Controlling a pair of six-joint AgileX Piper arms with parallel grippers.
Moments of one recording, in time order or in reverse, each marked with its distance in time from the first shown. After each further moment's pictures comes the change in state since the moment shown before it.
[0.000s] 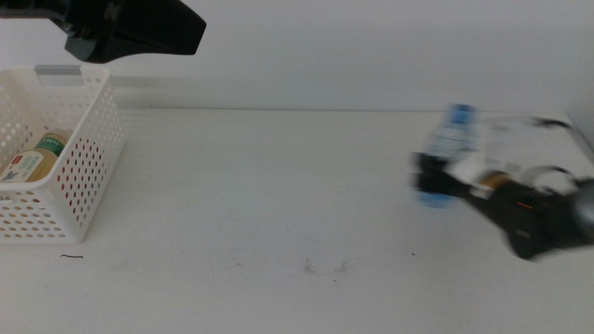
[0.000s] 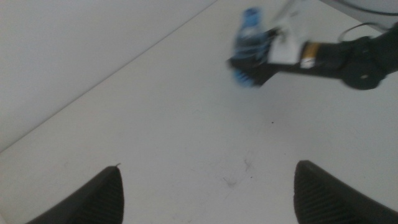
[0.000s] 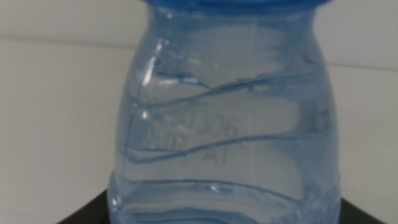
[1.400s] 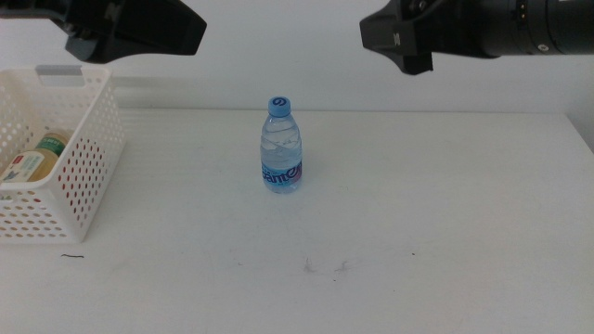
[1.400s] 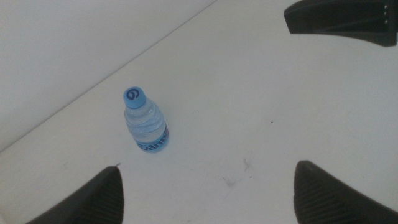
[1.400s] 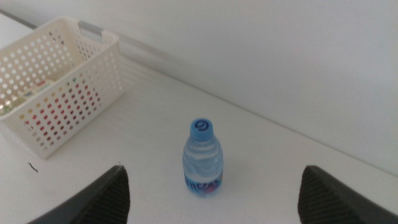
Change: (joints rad) left arm 0.000 0.000 0.000 -0.002 0.000 -0.002; right arm 0.416 -0.685 -0.520 -0.041 1.281 0.041
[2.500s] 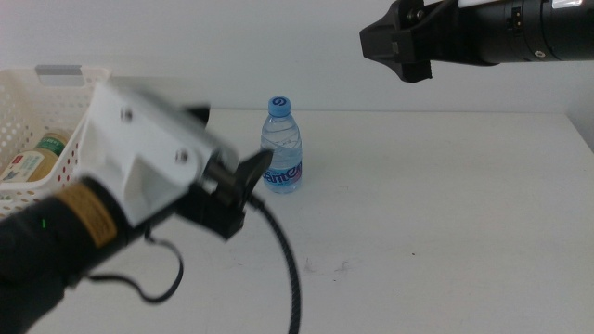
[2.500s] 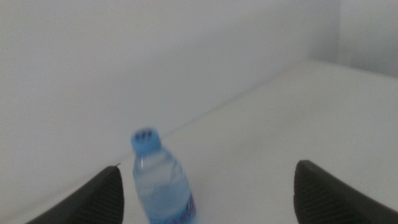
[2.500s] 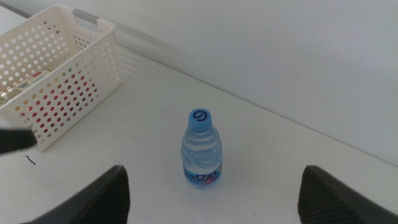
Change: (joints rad) left arm -0.214 -0.066 1.027 0.567 -1.503 -0.475; right arm 0.000 0.002 0.002 -0.006 0.021 0.010
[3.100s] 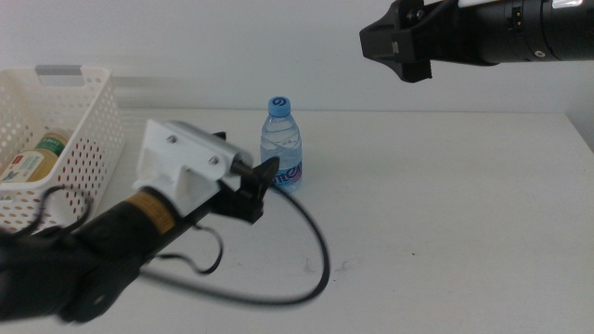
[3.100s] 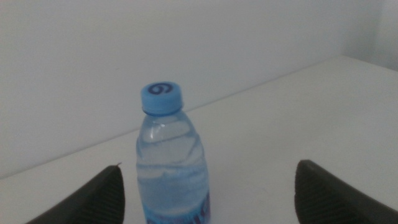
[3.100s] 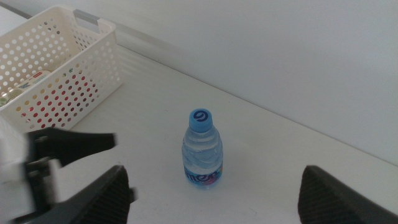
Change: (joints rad) left arm 0.128 0.452 0.024 0.000 -0.478 -0.078; right arm 0.000 0.000 0.000 0.002 0.000 0.000
